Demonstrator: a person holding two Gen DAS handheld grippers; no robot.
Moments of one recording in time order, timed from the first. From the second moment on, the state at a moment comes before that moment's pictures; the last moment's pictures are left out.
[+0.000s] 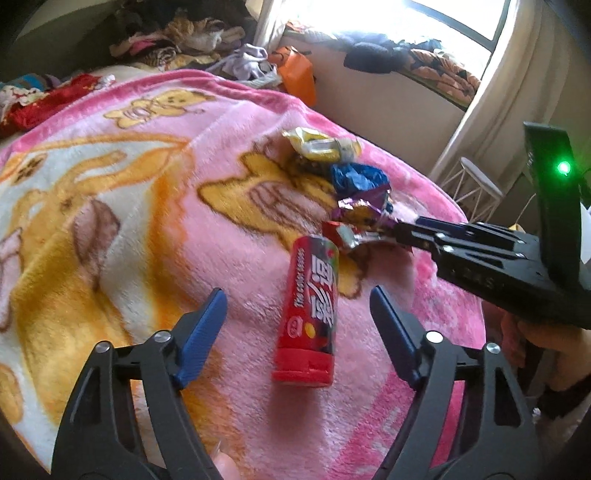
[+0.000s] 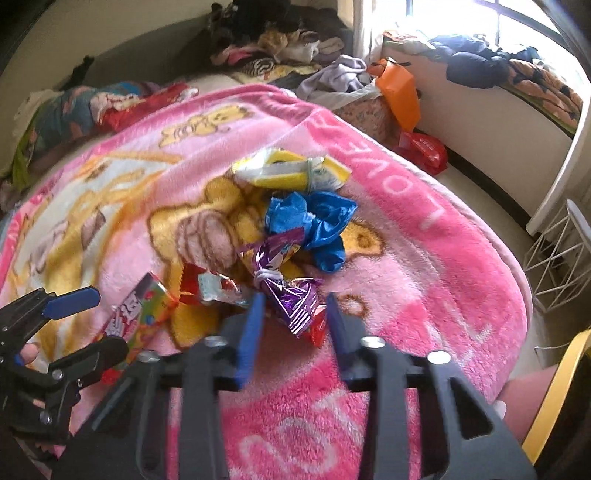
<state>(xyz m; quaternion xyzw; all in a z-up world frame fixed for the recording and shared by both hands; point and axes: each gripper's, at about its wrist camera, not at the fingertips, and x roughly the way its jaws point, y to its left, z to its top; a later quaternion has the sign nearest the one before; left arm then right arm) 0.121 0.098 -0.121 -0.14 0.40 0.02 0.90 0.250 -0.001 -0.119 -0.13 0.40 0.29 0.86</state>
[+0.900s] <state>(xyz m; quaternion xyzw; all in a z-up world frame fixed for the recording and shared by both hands) 0.118 0.066 -0.085 -0.12 0.37 -0.03 0.92 0.194 -0.069 -0.082 -0.02 0.36 0.30 0.88</state>
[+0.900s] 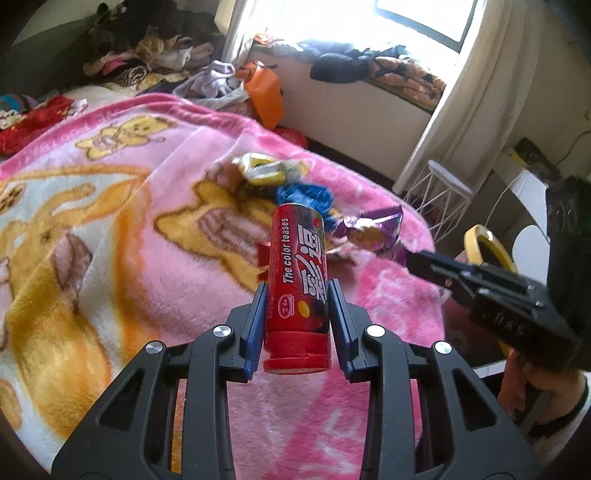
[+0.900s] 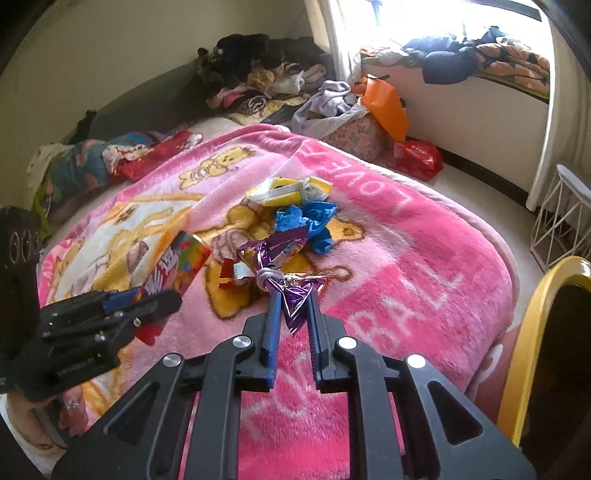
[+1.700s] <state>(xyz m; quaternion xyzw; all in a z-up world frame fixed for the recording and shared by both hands) 0.113 0.022 -0.038 -0.11 0.32 -0.08 0.94 0.183 -0.155 -0.046 0.05 0.32 0.24 0.92</state>
